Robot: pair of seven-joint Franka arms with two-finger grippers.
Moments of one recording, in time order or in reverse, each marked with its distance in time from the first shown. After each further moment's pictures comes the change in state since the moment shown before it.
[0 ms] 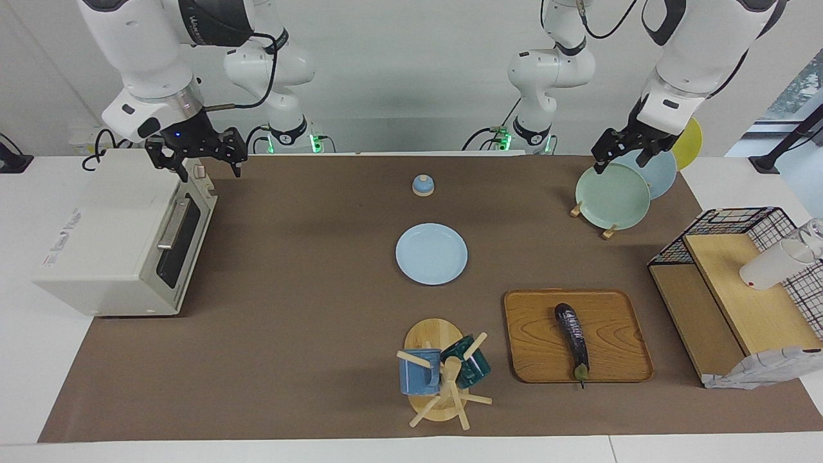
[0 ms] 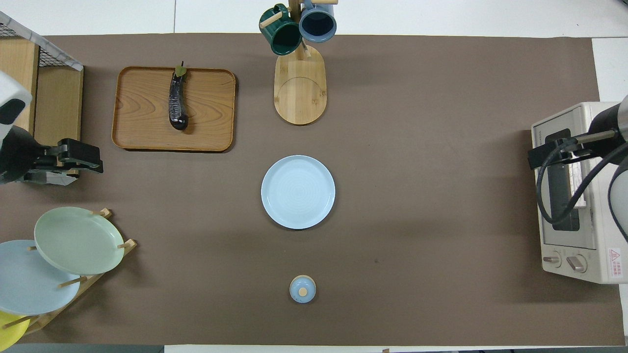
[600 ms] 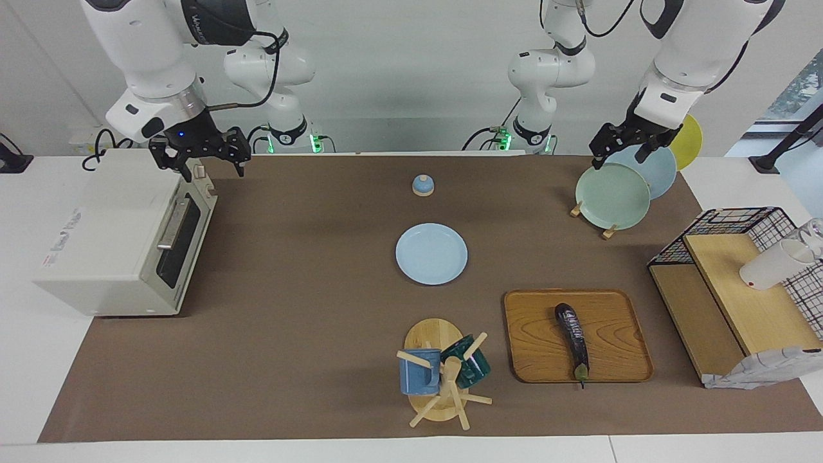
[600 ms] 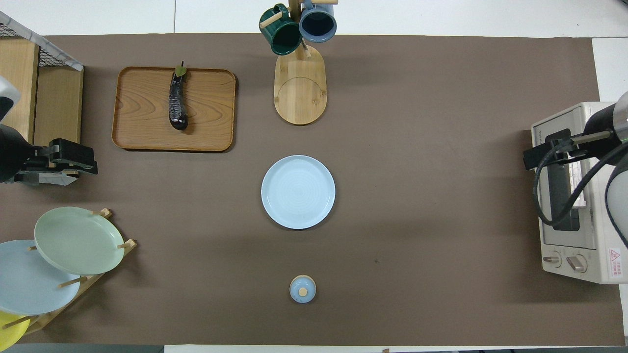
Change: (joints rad) left arm 0.002 0.000 -0.013 0.016 0.000 -0.014 0.000; right arm 0.001 0.000 0.003 0.000 0.003 0.000 0.000
